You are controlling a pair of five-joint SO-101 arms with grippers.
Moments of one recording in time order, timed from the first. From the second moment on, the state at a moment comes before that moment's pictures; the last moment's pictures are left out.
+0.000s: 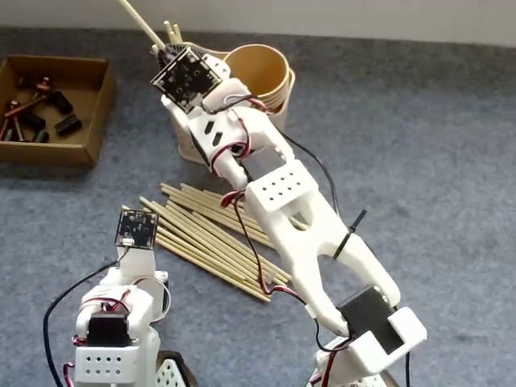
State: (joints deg) left arm -6.4 -104.3 96.0 77.1 -0.3; right arm -38.3 0.1 5.8 0.2 27.0
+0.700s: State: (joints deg) left arm -6.4 -104.3 96.0 77.1 -0.3; right arm -38.2 0.1 10.2 3.2 27.0
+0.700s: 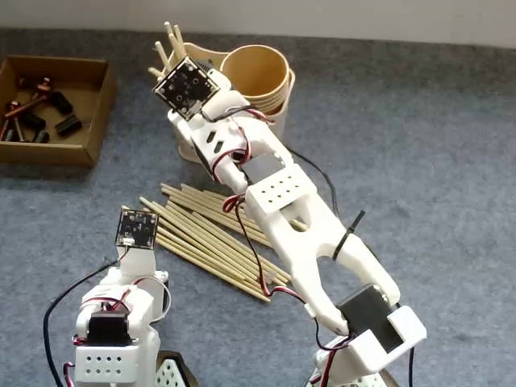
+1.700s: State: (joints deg) left arm -6.4 -104.3 96.0 77.1 -0.3; right arm -40.5 -39.4 38.4 26.2 27.0
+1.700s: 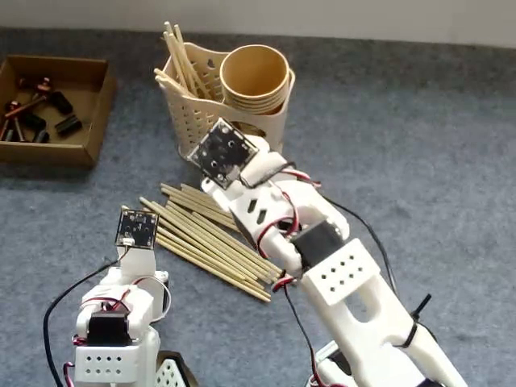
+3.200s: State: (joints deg) left arm -6.4 -104.3 96.0 77.1 -0.3; right arm -40.6 -102.4 95.9 21.1 14.1
